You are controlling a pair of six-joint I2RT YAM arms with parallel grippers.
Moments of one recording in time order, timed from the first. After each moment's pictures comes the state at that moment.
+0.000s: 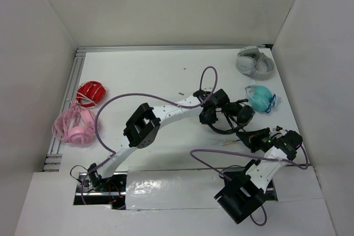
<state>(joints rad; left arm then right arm) -1.00 2.40 2.13 -0.92 -0.21 -1.08 -0.91 0.69 0.35 -0.90 -1.00 0.47</state>
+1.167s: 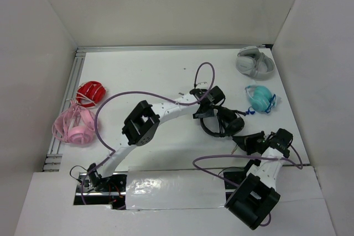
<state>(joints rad) -0.96 2.40 2.08 -0.84 -0.34 -1.05 -0.74 0.74 0.23 -0.69 -0.80 0.75</state>
